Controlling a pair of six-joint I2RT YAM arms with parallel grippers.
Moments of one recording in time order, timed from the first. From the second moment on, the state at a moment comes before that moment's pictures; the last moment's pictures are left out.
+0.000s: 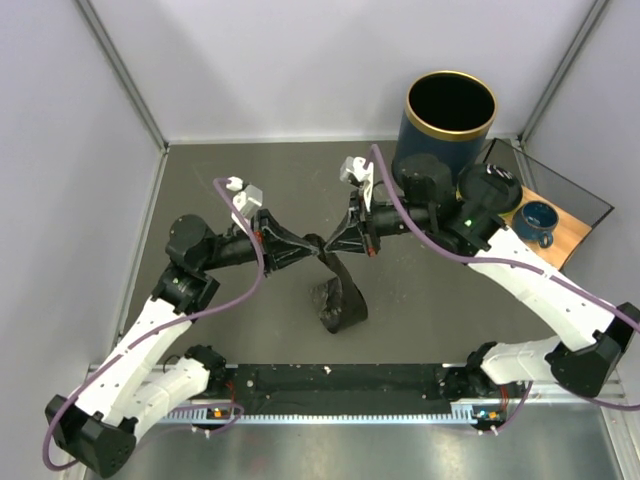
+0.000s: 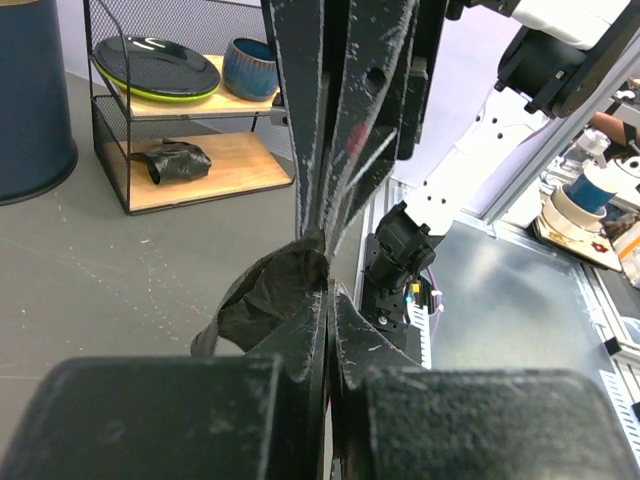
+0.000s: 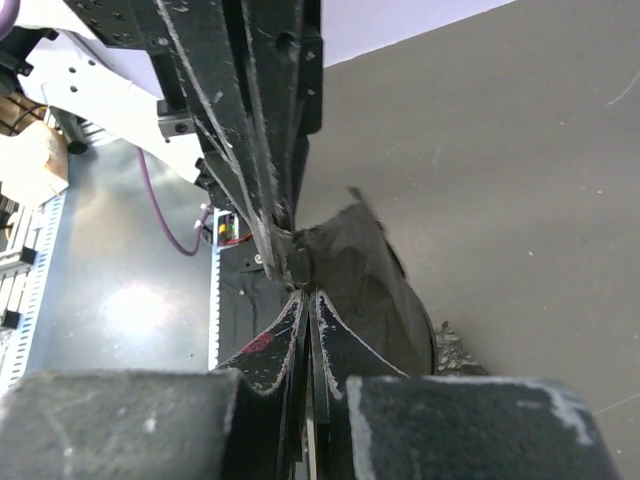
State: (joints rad) left arm -0.47 0.85 0.80 0.23 0.93 -0.49; right arm 0.79 1.28 1.39 -0.46 -0.76 0.06
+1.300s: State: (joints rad) left arm -0.36 0.95 0.91 0.31 1.04 -0.54; right arm 0.70 1.28 1.34 -0.28 -0.78 0.31
